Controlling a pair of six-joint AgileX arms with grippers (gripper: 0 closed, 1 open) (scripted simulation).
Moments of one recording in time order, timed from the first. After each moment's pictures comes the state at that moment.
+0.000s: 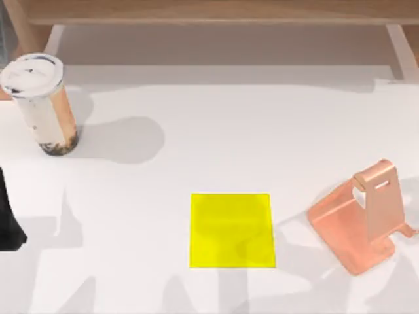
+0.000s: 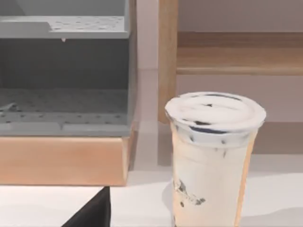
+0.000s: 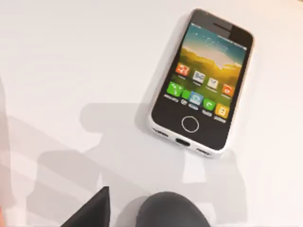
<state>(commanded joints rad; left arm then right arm) 0.00 0.00 0.00 0.00 0.00 0.00 -0.07 0.69 0.49 -0.48 0.00 -0.31</state>
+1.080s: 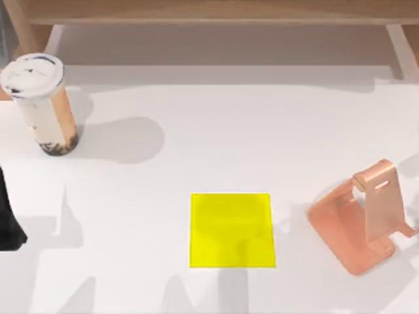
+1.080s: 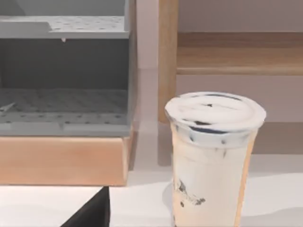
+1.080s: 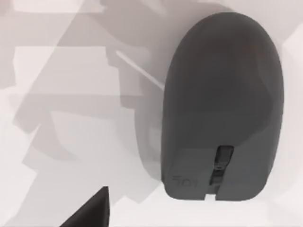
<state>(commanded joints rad) 0.00 0.00 0.00 0.00 0.00 0.00 -0.16 1.58 1.06 -1.04 0.01 -0.68</state>
